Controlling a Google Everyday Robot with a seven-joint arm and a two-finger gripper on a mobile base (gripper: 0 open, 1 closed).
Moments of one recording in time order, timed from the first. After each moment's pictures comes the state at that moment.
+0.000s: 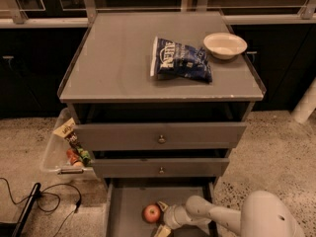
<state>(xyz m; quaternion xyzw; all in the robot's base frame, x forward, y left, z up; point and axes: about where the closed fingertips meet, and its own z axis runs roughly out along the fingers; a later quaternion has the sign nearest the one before) 0.476 -0.012 0.119 -0.56 0.72 0.30 0.28</state>
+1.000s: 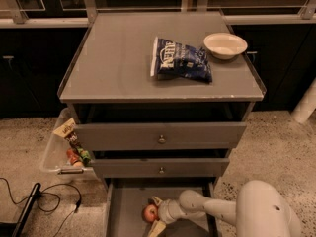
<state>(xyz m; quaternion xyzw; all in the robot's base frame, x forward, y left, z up) 0.492 0.012 0.144 -0.59 0.70 0.29 0.28</state>
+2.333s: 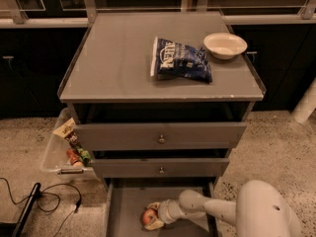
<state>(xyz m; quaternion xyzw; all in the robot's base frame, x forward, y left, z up) 0.492 0.013 0.144 -0.59 0.70 0.29 0.28</state>
